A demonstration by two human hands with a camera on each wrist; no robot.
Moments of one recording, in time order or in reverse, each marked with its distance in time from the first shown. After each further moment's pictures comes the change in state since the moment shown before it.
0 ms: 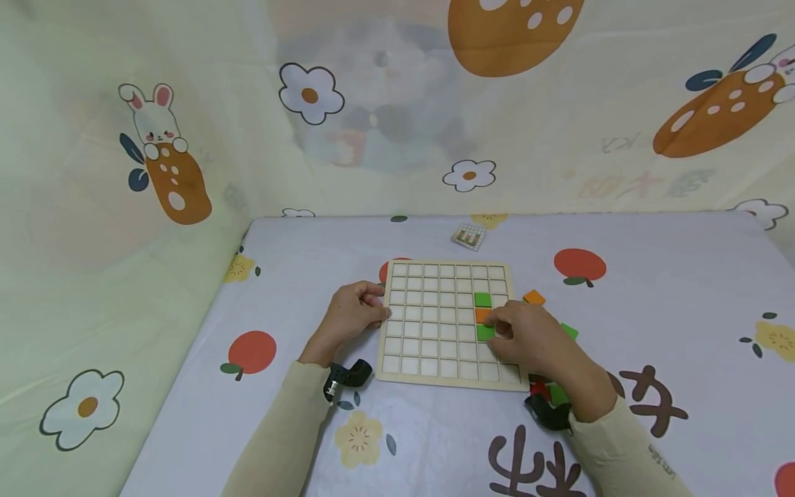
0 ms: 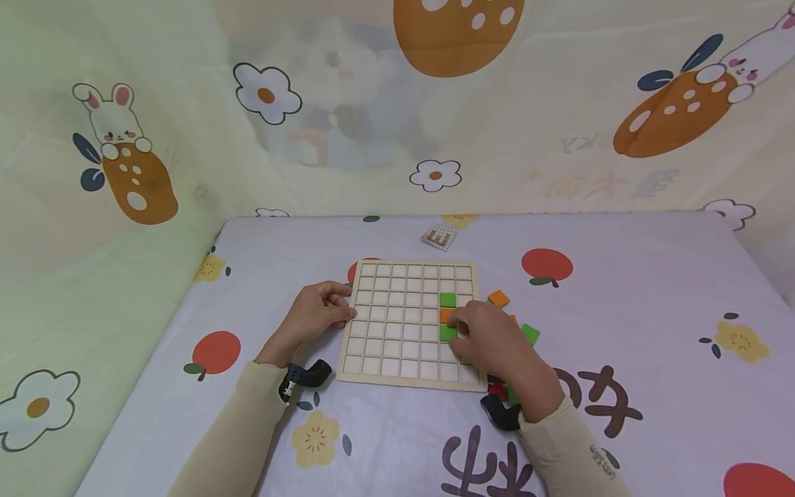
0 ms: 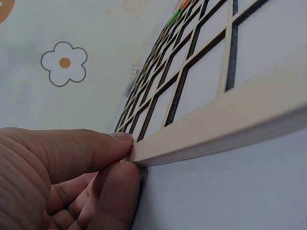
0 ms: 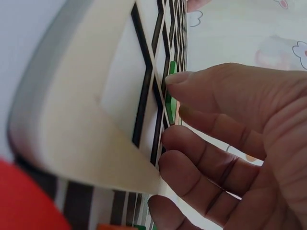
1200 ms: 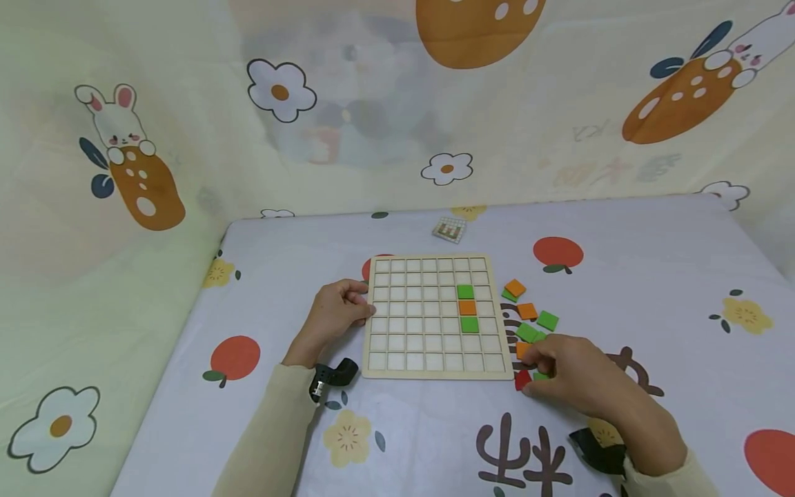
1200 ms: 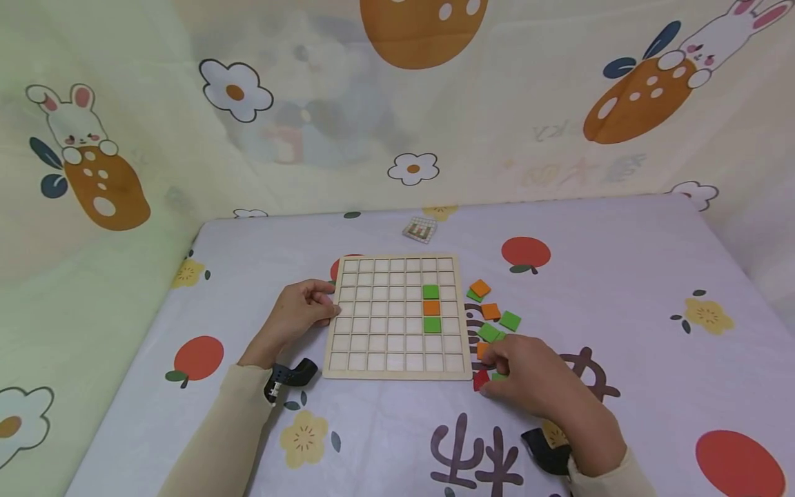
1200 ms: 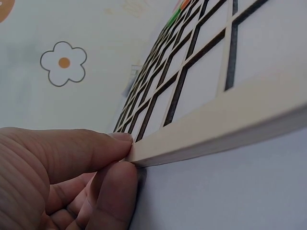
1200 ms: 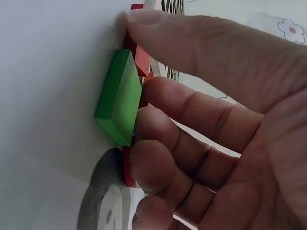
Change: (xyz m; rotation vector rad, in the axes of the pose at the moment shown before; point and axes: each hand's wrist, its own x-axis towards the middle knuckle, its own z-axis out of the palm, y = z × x) left_hand 0.002 -0.002 0.002 0.022 -0.007 0.021; right_hand -0.081 0.029 -0.015 0.018 -0.087 0.173
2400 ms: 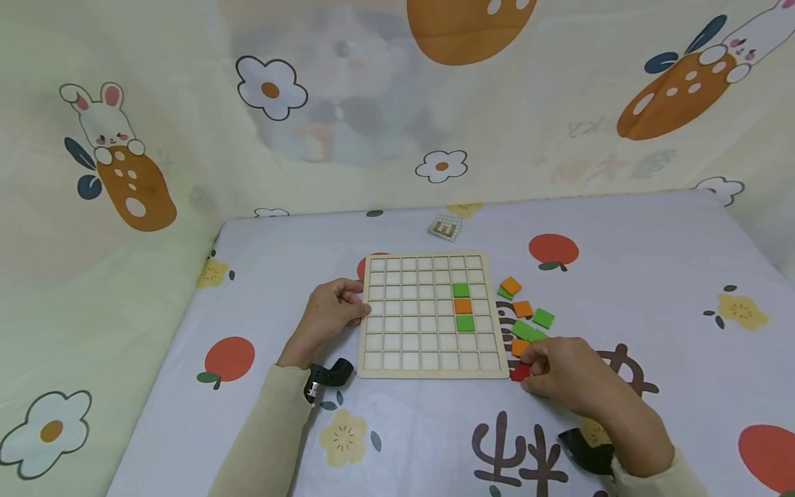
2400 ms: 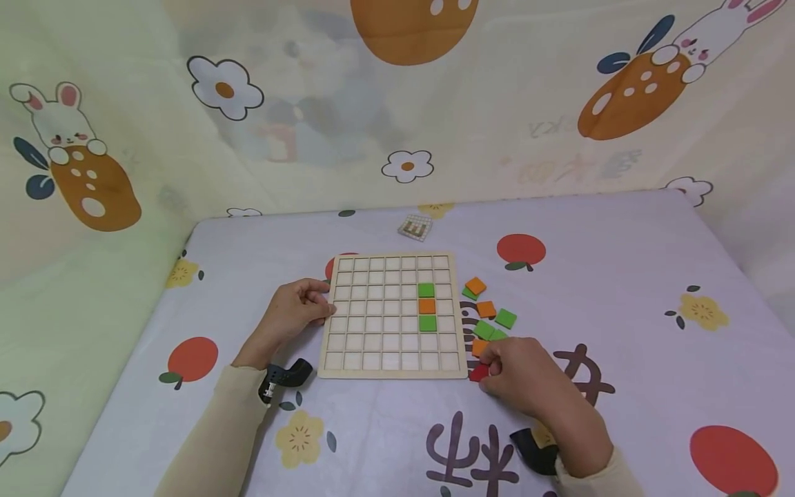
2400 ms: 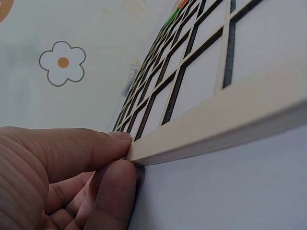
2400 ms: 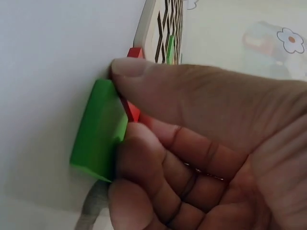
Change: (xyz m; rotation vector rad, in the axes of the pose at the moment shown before) left_hand -0.002 0.006 0.001 0.006 0.002 -0.048; right_hand 0.001 -0.006 0.002 0.015 0.002 0.095
